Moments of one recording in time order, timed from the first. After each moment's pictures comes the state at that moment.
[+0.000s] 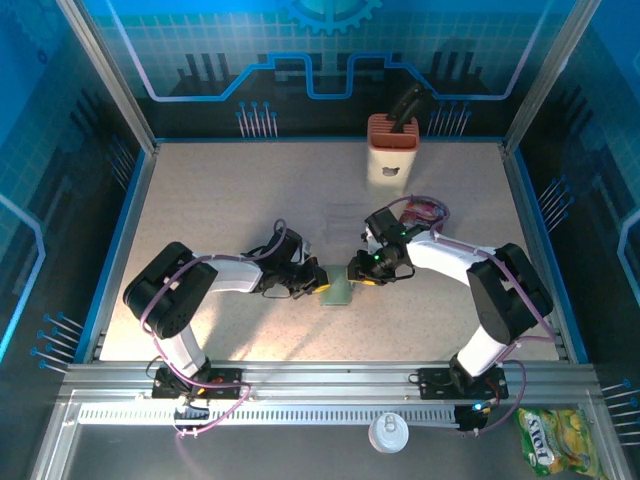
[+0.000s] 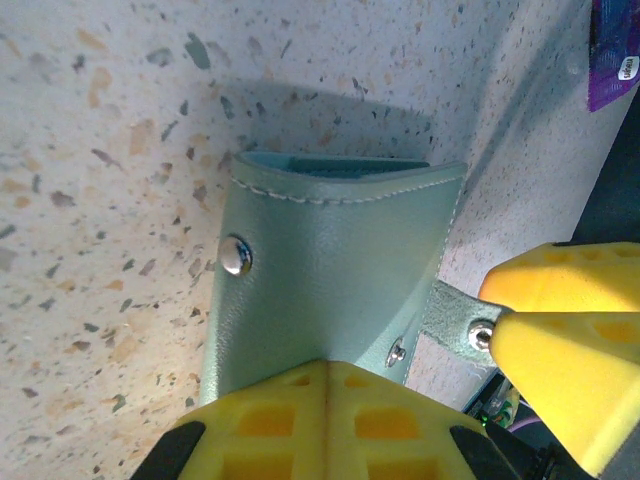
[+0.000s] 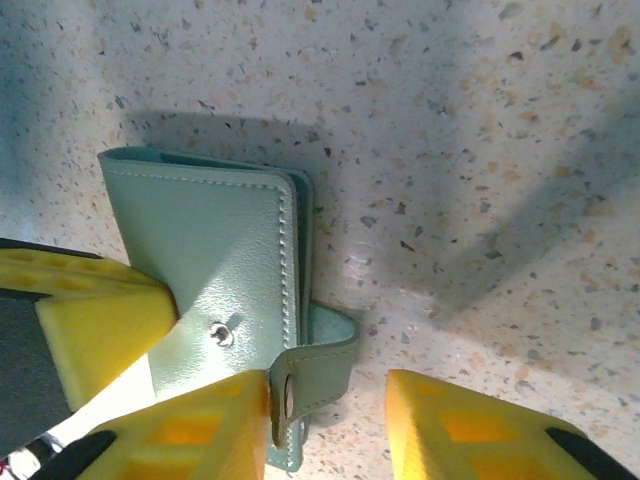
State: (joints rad) left arm -0.58 1.73 0.71 0.13 0.56 -1.08; right arm 0.53 1.65 0.94 -0.54 -0.38 0.62
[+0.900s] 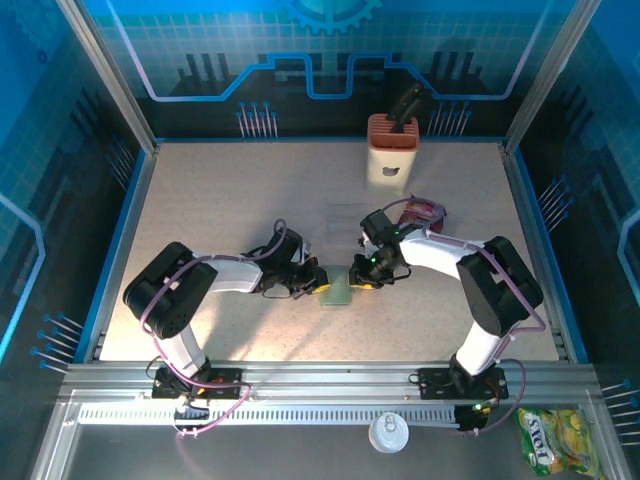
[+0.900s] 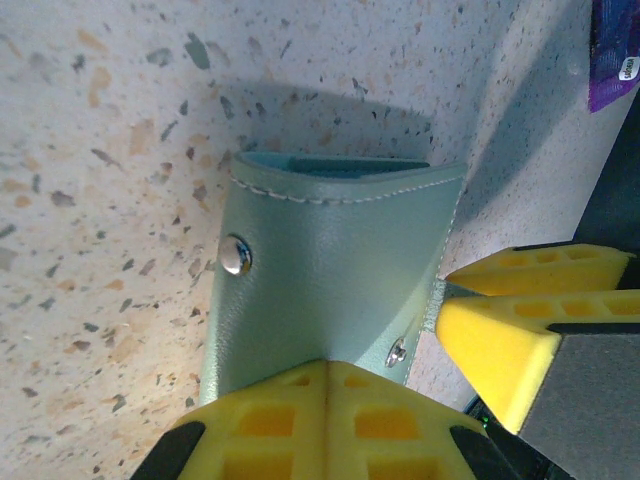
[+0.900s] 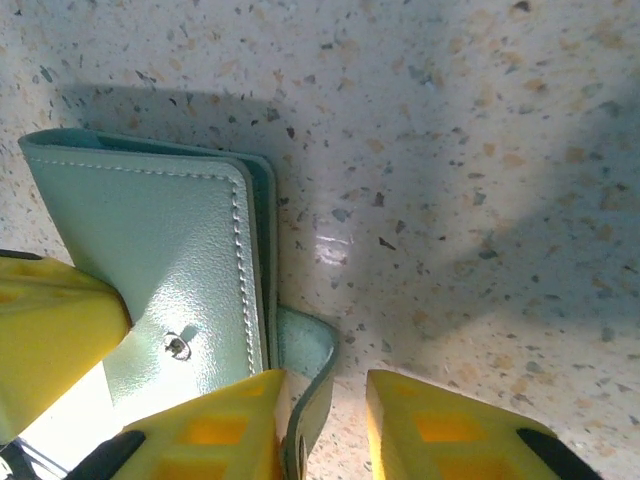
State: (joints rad) left arm -0.58 1.73 0.71 0.13 0.55 -1.08; right arm 0.55 1.72 0.97 -0.58 -0.37 0.61
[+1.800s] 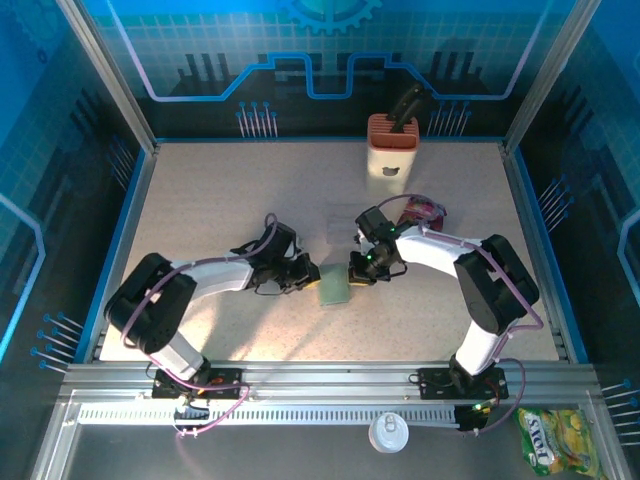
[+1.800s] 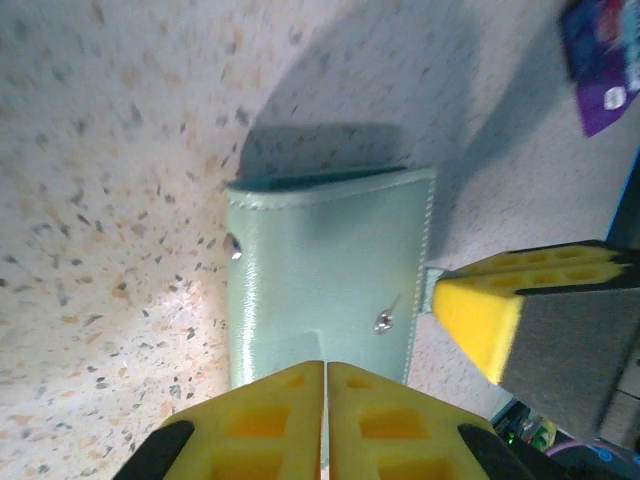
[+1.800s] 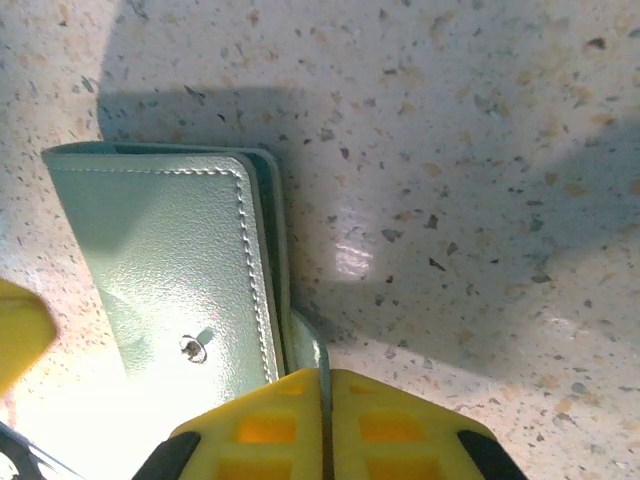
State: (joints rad) left arm -0.54 1.57 0.73 -0.07 0.46 -0.98; right arm 0.56 1.73 1.04 -0.62 -0.36 0.60
